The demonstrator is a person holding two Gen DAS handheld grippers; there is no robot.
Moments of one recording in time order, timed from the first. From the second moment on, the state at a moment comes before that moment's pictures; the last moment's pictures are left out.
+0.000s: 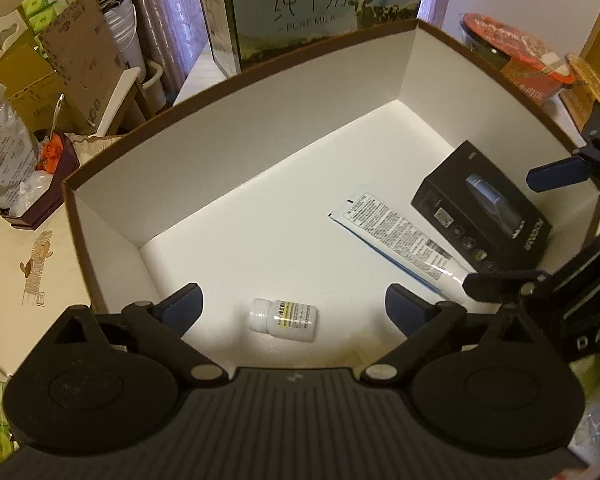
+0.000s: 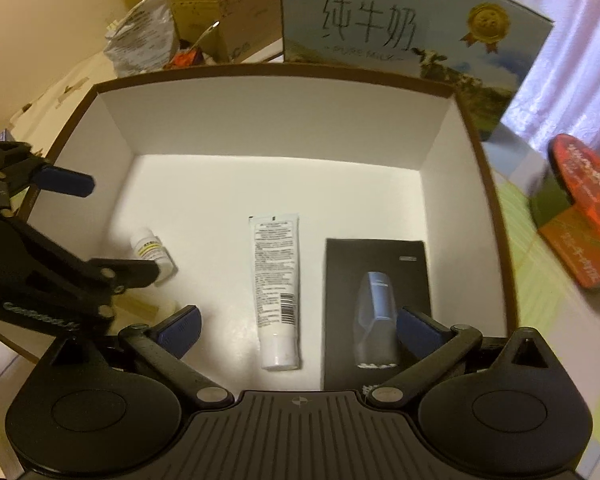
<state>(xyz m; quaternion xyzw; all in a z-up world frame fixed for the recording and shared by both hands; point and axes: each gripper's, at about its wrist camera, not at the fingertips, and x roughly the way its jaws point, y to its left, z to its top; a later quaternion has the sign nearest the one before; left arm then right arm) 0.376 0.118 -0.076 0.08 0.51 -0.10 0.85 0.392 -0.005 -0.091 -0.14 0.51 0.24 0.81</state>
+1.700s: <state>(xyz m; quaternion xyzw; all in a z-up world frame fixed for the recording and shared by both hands) 0.150 0.091 0.023 0.06 0.40 -0.08 0.91 0.180 -0.090 0.005 -0.07 0.38 0.26 0.89</state>
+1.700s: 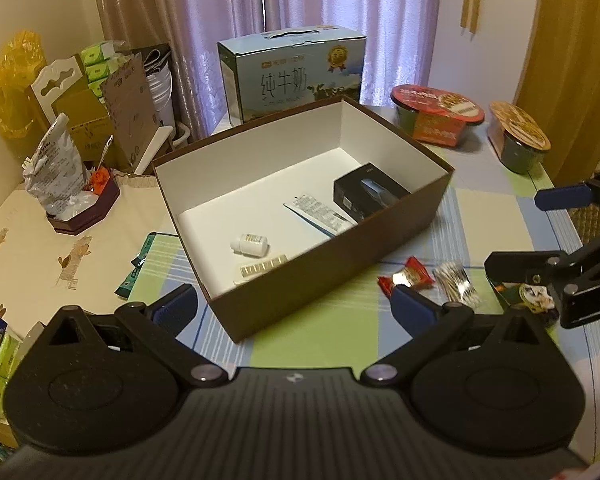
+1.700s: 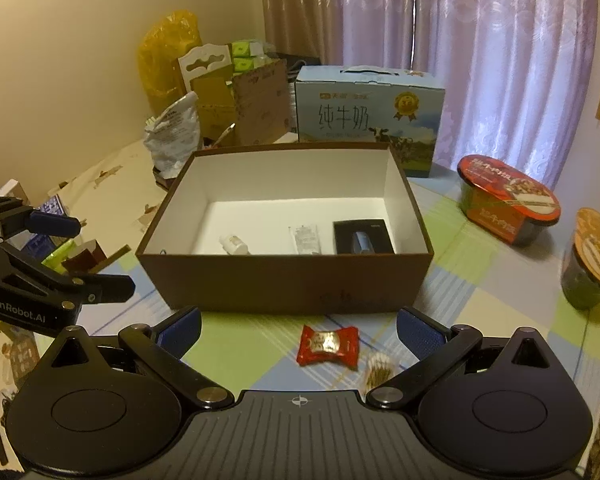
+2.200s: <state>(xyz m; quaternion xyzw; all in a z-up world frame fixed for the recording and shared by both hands) 0.100 0.073 0.001 0.07 0.42 -0.10 0.90 0.122 -0.129 -0.007 -0.04 0.39 0.22 0.89</state>
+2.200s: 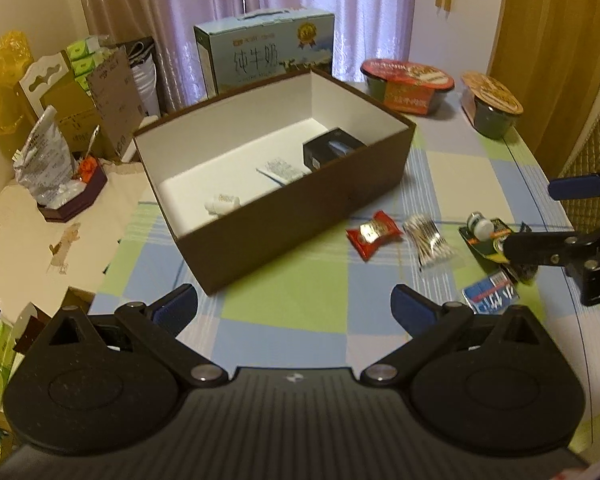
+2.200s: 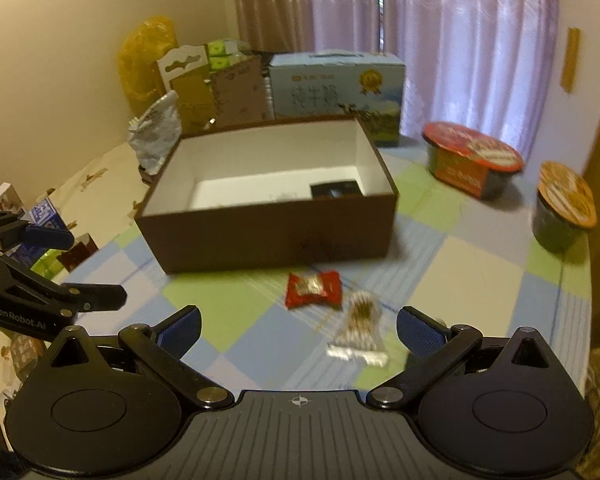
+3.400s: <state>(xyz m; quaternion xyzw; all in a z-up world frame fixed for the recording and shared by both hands) 0.104 0.053 -0.050 0.09 0.47 -0.10 0.87 0.095 -0.171 -0.082 0.00 0.46 0.15 0.87</state>
